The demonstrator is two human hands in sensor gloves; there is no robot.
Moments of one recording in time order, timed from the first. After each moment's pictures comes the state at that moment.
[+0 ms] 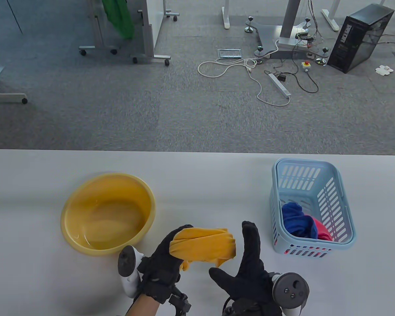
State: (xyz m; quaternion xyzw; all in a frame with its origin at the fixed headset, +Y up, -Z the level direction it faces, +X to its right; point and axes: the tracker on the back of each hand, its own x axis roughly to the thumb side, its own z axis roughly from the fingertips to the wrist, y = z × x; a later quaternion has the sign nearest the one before) left_hand -0.134 -0.731 -0.261 -0.04 -0.18 0.75 0.63; right_hand 0.124 -0.667 -0.204 0.20 -0.14 0.77 0.59
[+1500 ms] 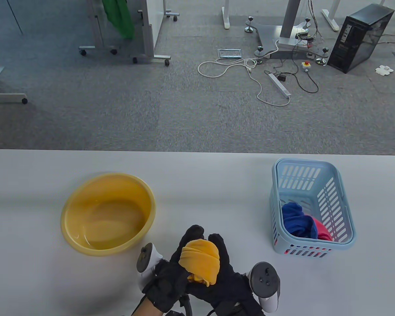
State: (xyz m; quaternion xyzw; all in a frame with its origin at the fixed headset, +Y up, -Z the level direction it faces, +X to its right) left_hand -0.098 -0.723 -0.247 -0.19 -0.33 0.74 0.55; right_hand 0.082 -0.704 -0.214 0.21 0.03 0.73 0.65
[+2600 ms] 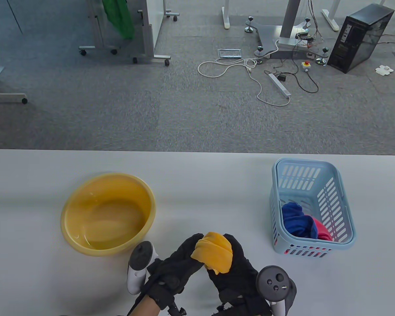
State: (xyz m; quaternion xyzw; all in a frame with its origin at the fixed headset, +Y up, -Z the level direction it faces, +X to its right) left_hand -0.119 -0.729 -0.253 -0.22 -0.21 0.71 0.63; right_hand 0.114 -0.695 -0.211 0.06 -0.11 0.85 0.51
